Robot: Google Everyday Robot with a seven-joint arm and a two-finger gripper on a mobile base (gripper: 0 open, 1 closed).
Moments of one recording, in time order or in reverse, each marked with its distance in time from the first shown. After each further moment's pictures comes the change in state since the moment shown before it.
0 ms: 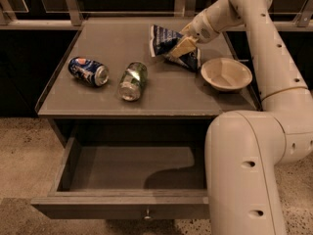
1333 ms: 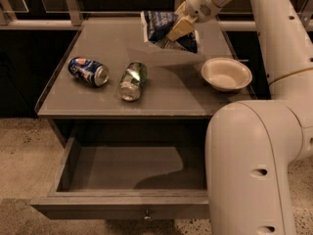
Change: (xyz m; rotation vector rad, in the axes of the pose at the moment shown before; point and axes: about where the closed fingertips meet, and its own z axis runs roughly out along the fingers) arm -0.066 0.040 -0.048 -0.032 0.051 -0.115
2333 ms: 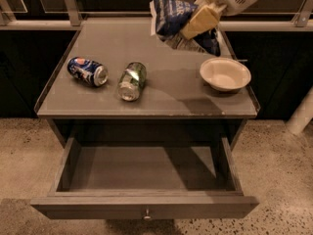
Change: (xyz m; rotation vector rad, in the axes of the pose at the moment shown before) arm -0.032 0.108 -0.095 -0.007 -0.013 0.101
